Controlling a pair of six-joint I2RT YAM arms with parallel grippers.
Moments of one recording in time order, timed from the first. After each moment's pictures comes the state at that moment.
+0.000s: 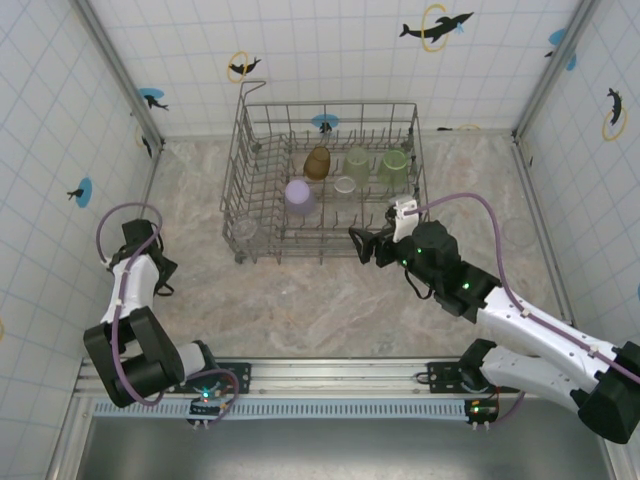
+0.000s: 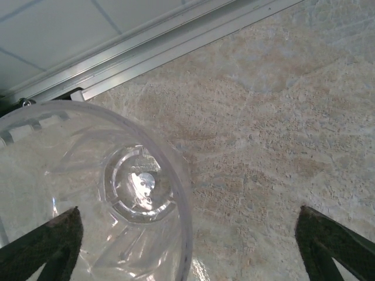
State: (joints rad) left arm 0.39 1.25 0.73 -0.74 -0.36 -0.65; right arm 0.83 0.94 0.68 -0.02 0.14 0.31
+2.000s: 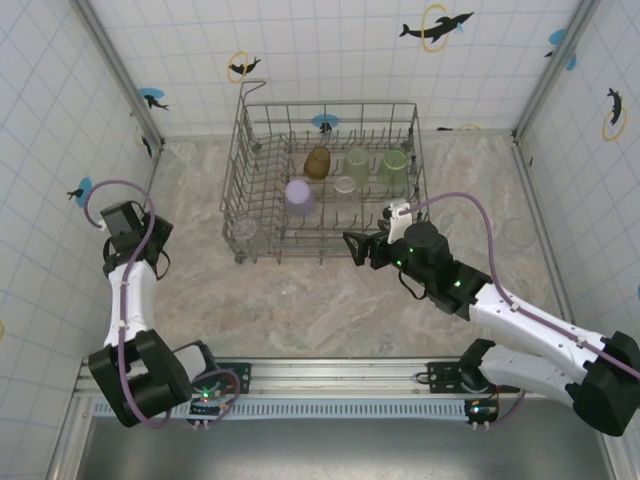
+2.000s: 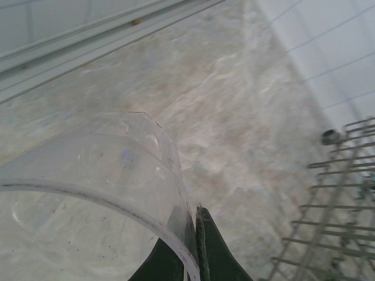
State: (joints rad) left arm 0.39 1.12 0.77 -0.31 0.18 -0.63; right arm 0.83 1.00 0.66 0.01 0.09 0.41
